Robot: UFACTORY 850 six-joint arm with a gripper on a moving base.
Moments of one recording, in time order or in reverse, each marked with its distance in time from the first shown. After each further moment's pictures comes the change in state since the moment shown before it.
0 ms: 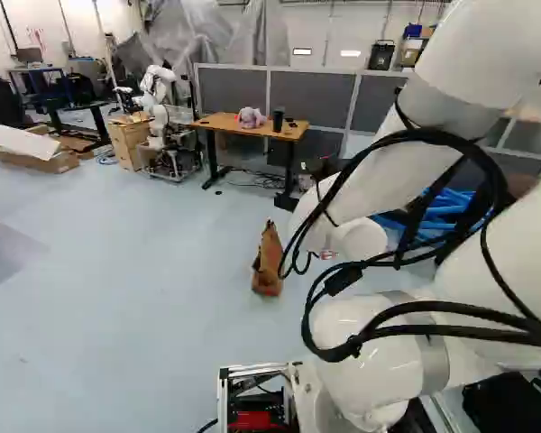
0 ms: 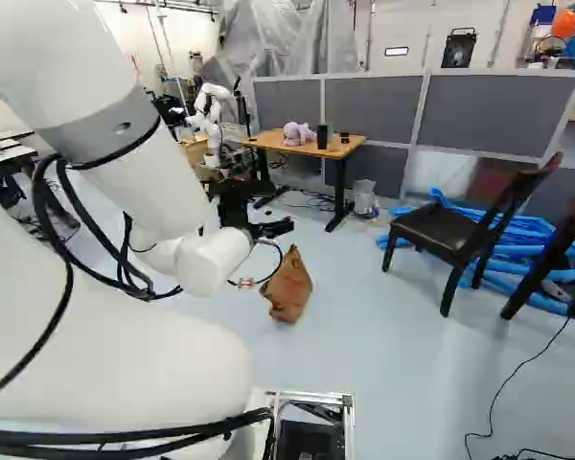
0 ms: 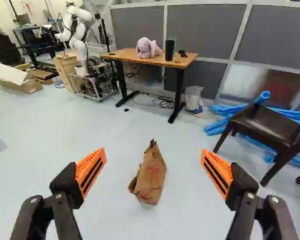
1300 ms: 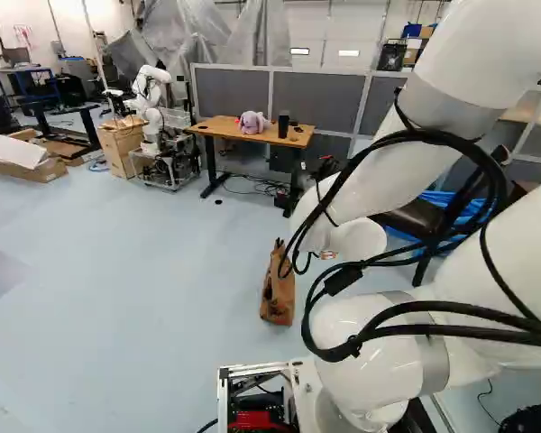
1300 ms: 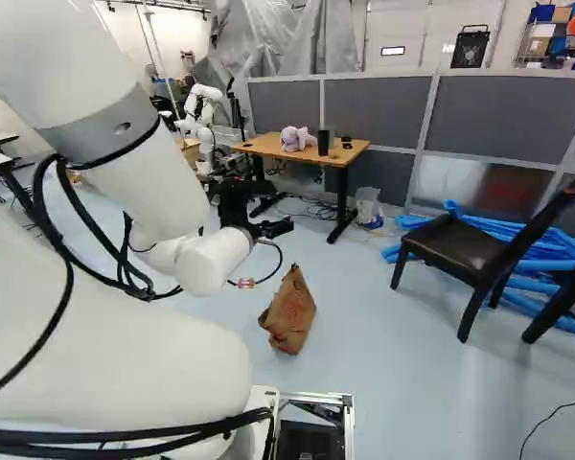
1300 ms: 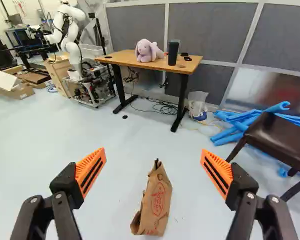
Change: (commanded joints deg) arm 0.0 0.0 0.0 0.0 0.0 0.0
